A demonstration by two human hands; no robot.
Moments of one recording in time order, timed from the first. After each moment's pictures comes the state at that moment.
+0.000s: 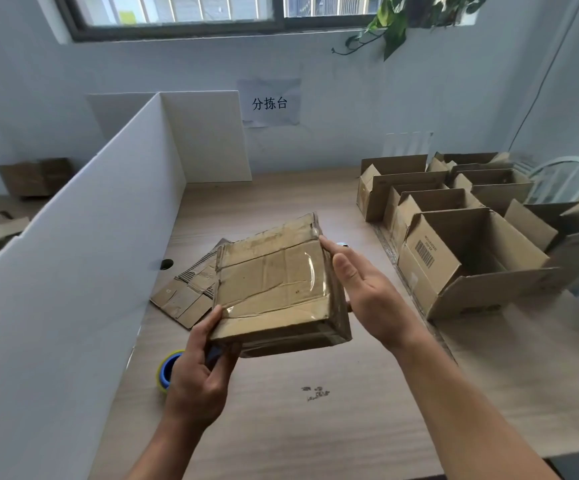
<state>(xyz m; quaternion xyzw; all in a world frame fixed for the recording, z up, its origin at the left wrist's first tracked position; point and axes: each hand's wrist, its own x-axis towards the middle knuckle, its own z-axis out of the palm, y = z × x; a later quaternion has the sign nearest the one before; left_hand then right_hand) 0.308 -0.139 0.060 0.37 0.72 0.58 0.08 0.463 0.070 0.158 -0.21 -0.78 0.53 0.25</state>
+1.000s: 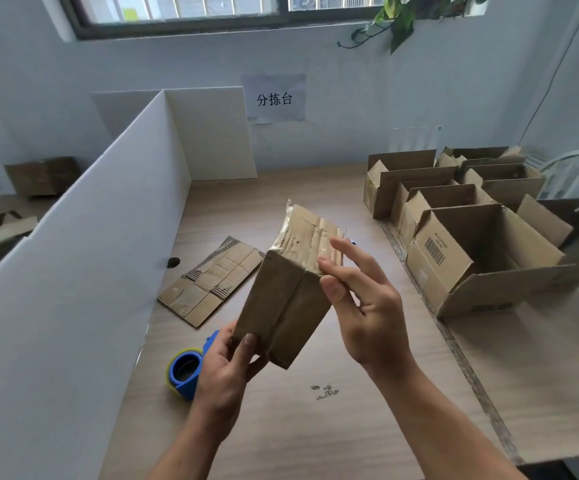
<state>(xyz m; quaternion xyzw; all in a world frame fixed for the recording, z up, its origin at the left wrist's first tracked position) 0.317 -0.115 0.053 0.18 0.58 0.73 0.31 0.447 0.037 0.133 -0.16 -0.76 0.37 0.50</state>
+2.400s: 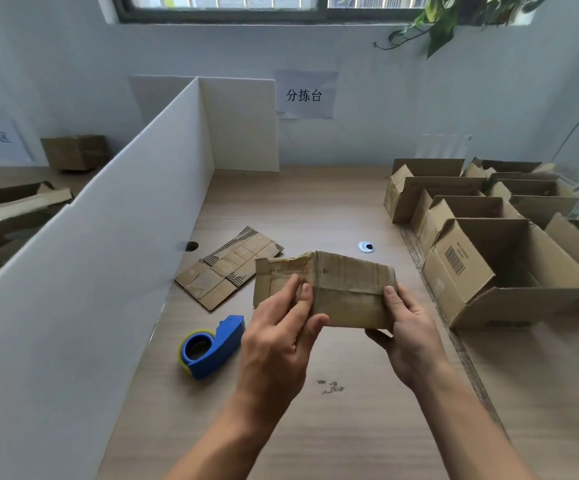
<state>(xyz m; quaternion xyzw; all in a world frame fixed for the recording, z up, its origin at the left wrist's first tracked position) 0.354 -0.093 0.093 0.47 0.72 0.49 -0.18 0.461 0.068 0.092 -0.39 -0.45 0.74 0.33</state>
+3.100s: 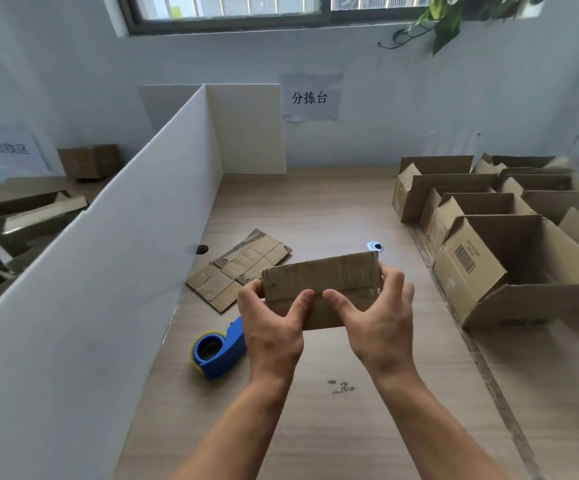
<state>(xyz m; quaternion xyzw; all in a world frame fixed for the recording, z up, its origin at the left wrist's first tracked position) 0.341 -0.077 0.091 0.19 0.73 0.66 0.03 0.439 0.015 0.115 -0.38 -0.74 0.36 0.41</state>
